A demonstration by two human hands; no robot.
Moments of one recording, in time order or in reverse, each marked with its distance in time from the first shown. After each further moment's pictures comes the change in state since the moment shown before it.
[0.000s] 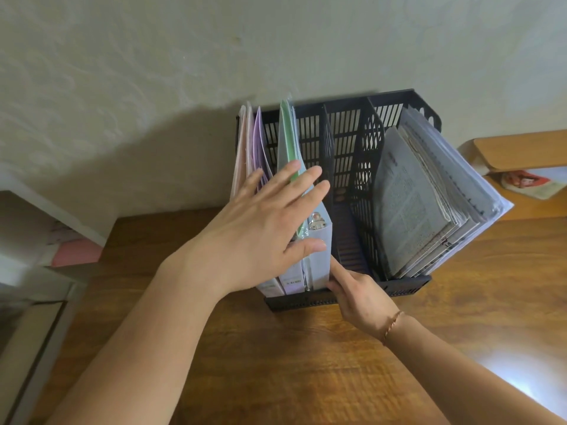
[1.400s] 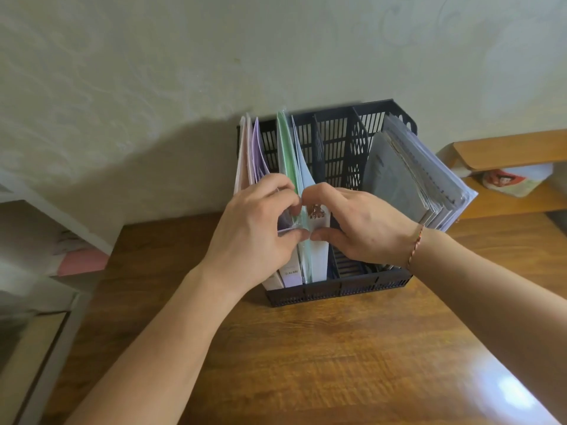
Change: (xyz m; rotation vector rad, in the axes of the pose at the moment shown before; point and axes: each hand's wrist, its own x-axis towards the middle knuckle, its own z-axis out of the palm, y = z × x) left_hand -0.018 0.023 0.013 -0.364 0.554 -0.101; right_hand 0.052 -0.085 -0.132 -0.204 0.022 -0.344
